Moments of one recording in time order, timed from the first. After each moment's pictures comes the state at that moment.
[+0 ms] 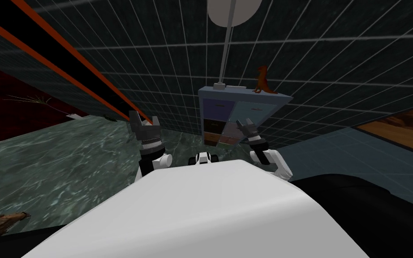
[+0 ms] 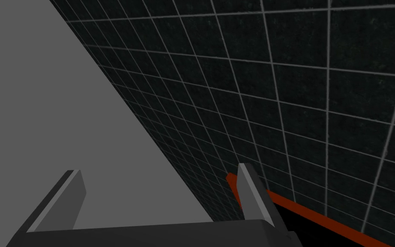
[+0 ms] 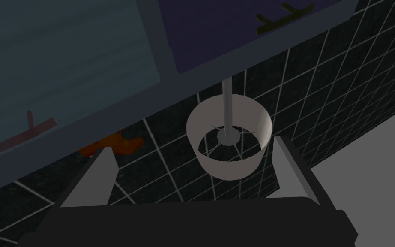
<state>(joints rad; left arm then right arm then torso) 0.48 0.03 0.00 -2.29 0.00 -0.54 -0.01 0.55 -0.38 -0.31 -2.21 0.57 -0.38 0.35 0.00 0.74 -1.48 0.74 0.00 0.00</state>
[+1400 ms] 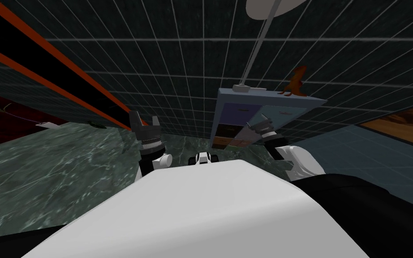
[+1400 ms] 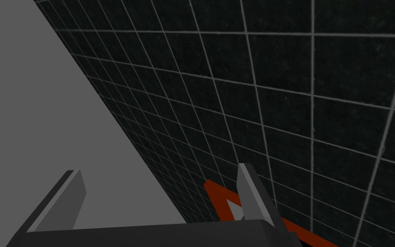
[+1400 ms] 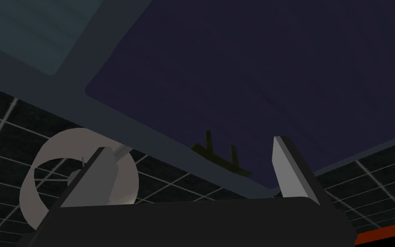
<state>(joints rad) 0.48 0.03 0.00 -2.29 0.00 -0.54 -0.01 0.56 -0.60 -0.52 -2.11 0.92 -0.27 0.67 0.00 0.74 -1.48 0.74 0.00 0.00</state>
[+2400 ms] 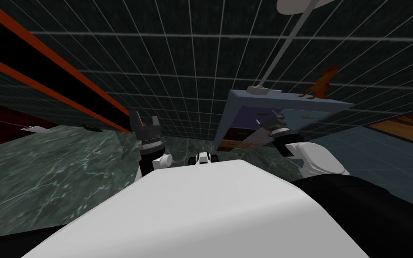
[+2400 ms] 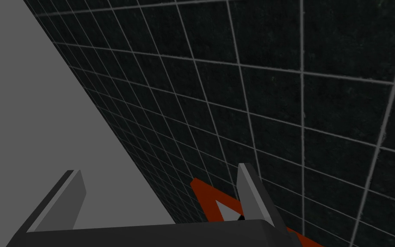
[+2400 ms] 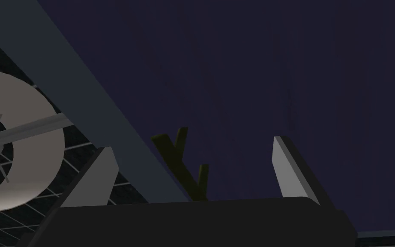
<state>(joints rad) 0.48 0.03 0.00 -2.29 0.00 -0.54 -0.01 0.56 -0.71 -0.62 -2.05 1.06 -0.22 0.83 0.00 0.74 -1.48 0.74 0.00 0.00</state>
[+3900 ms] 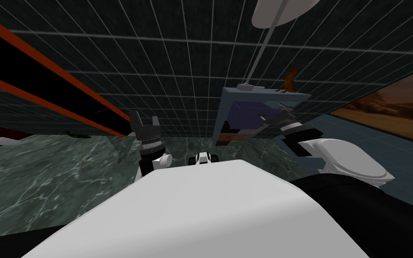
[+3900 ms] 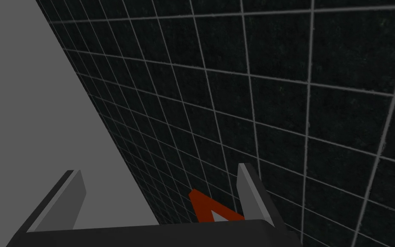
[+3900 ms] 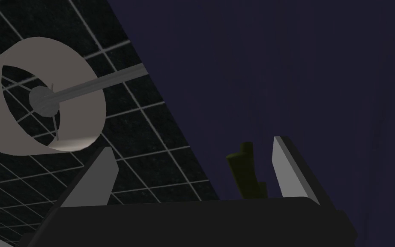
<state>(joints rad) 0.48 0.03 0.00 -2.29 0.00 -0.54 -0.01 0.63 -0.83 -0.72 -2.09 1.01 -0.24 0.73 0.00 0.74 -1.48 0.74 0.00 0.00</state>
